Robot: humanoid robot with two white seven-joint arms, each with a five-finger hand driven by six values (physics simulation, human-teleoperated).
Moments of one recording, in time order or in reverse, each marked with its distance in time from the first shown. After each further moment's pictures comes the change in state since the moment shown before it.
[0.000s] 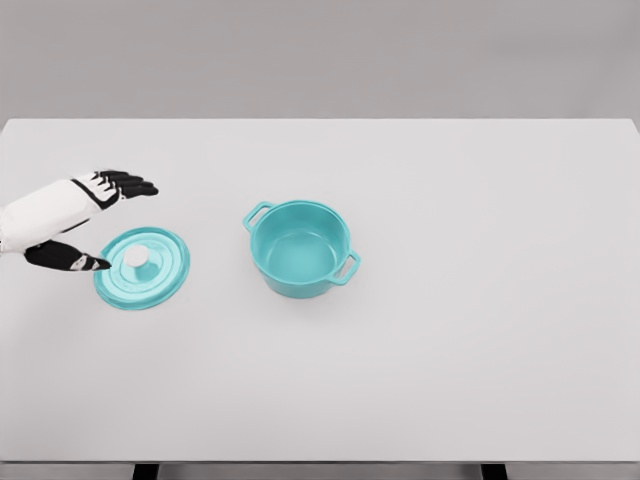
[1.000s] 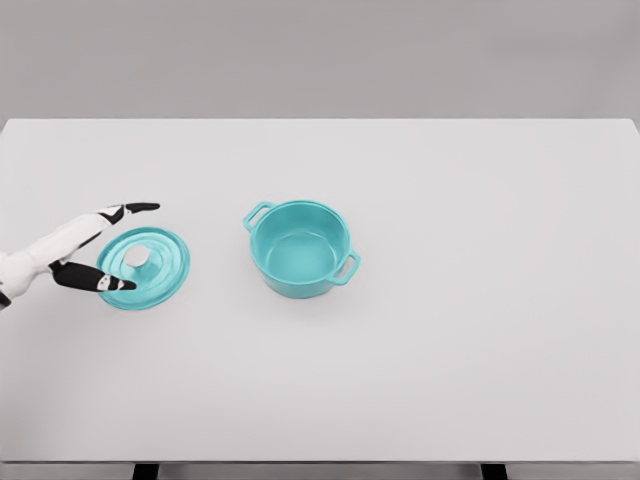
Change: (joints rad) left arm -0.045 -0.114 -0.199 0.232 0.300 0.000 0.000; right arm 0.003 0.000 0.000 0.001 -0.001 0.000 0.000
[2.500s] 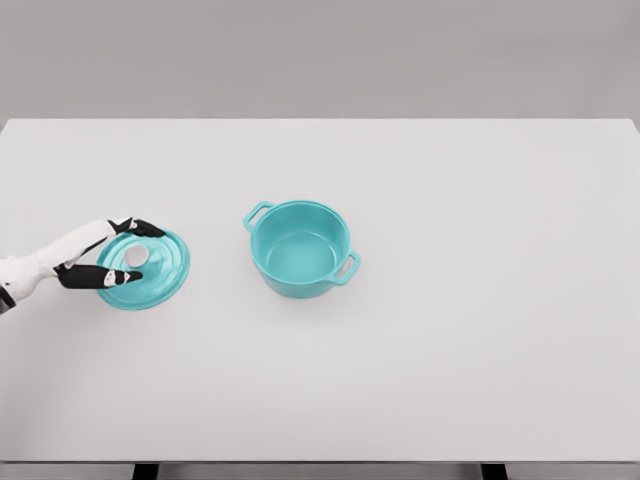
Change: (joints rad) left arm -0.037 -0.018 -0.038 0.057 0.054 0.000 -0.078; right arm 0.000 0.000 0.000 0.000 0.000 0.000 0.000
